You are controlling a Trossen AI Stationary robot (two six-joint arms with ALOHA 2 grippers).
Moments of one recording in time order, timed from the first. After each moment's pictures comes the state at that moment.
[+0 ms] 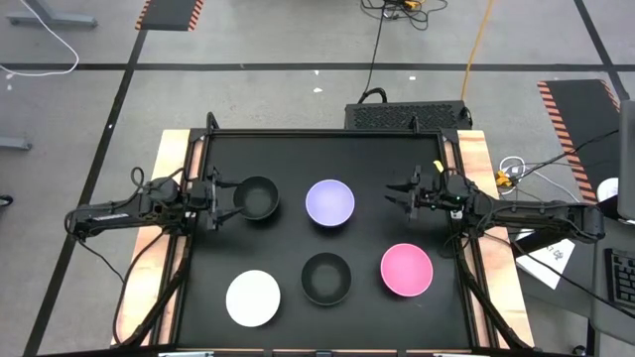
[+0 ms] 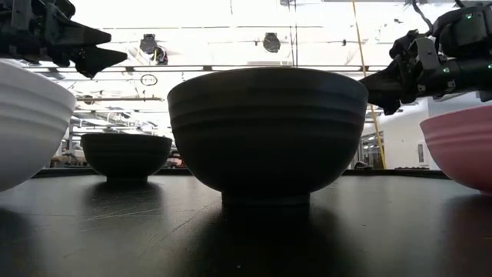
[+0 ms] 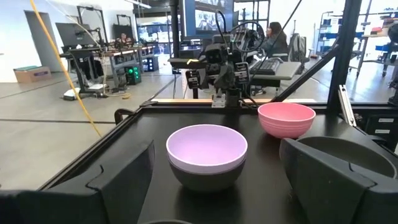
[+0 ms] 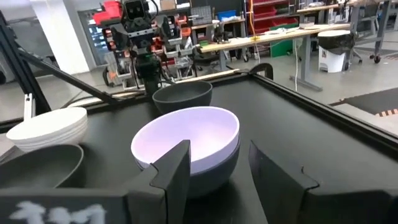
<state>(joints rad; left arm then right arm) 0.12 0.07 0.17 -0.09 0.03 0.04 -0.32 0.58 0.02 0.52 -0.14 0.15</state>
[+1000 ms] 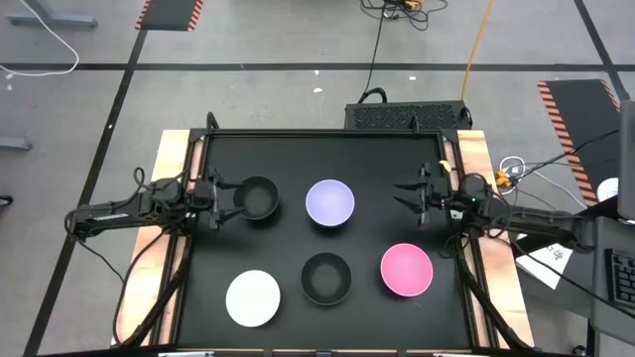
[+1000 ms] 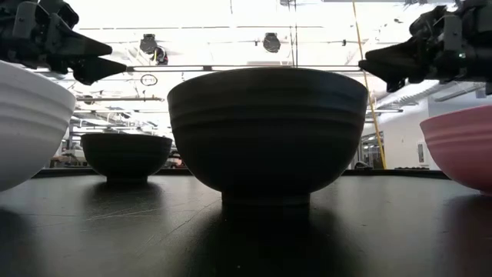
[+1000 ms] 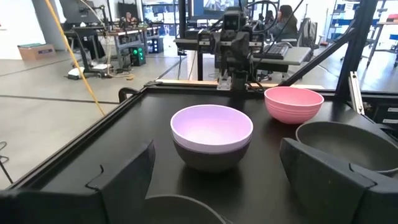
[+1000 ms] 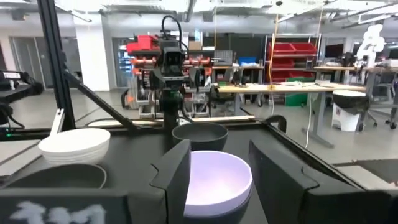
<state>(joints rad) 0.12 0.07 0.17 -0.16 0.00 0.01 -0.32 0.30 0.02 0.41 -0.22 0.04</state>
